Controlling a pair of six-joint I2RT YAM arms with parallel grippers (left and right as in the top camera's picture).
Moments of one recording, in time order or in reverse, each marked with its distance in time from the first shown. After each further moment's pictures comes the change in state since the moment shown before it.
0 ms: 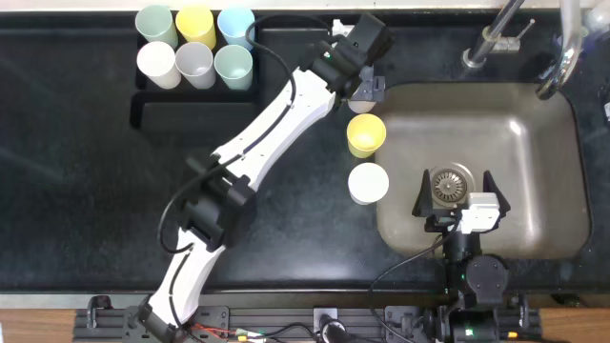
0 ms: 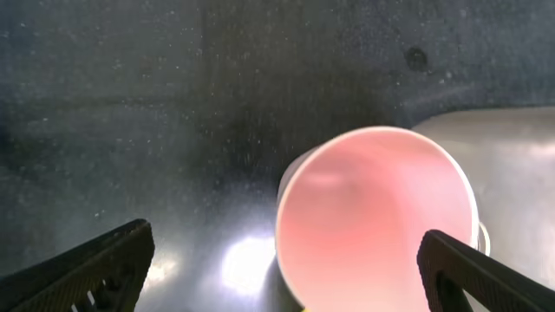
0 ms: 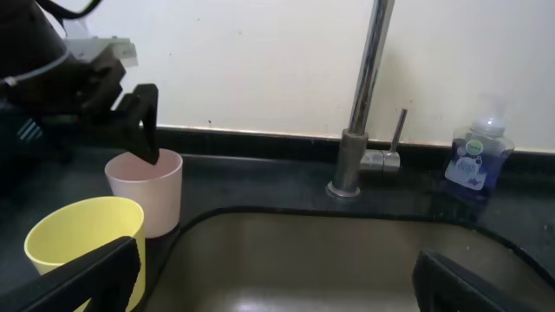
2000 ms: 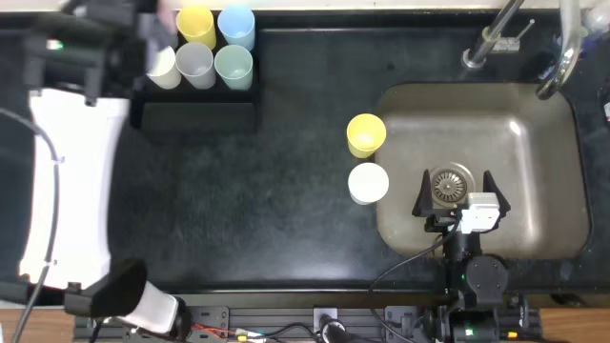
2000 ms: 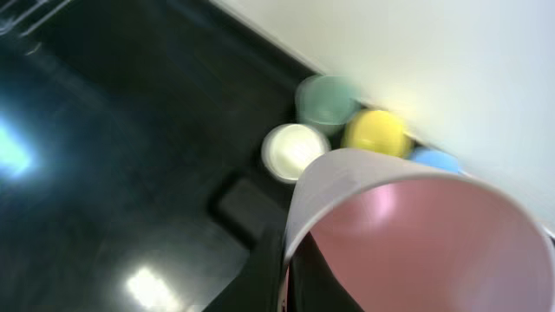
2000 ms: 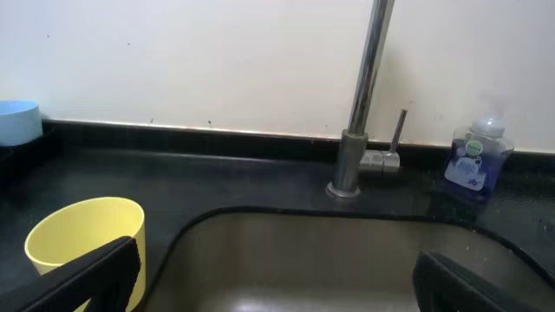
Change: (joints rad) left arm 0.515 -0.600 -0.022 -0.455 -0.350 -0.158; right arm 0.000 0.000 0.000 0.000 0.000 0.001
